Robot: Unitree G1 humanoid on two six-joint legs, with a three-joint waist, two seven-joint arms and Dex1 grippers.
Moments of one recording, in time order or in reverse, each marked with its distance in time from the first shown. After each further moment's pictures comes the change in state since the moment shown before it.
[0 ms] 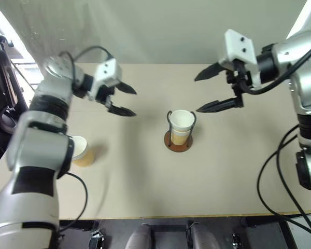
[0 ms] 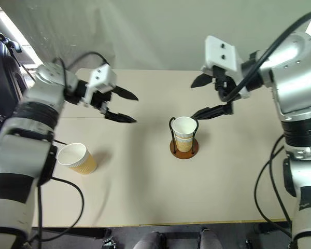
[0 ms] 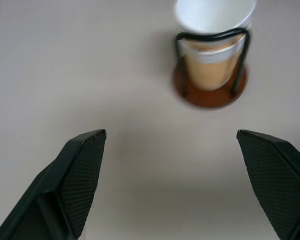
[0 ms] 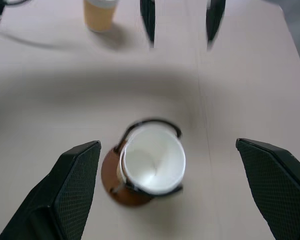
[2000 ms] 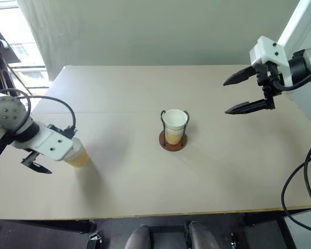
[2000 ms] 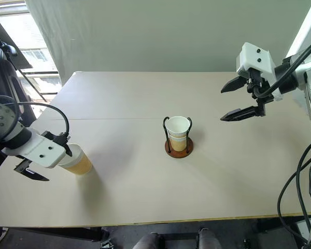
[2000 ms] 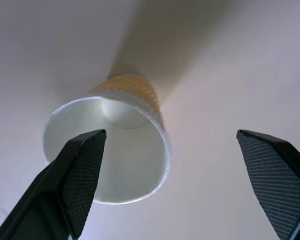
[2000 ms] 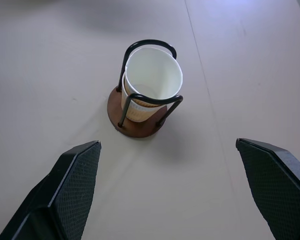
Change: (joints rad) left arm 0.627 0.656 -0.169 -0.835 0.136 -0.180 0.000; right arm 0.029 -0.142 0.026 0.162 0.025 -0.161 0.069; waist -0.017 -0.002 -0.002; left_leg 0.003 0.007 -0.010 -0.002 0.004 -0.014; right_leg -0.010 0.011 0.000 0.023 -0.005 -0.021
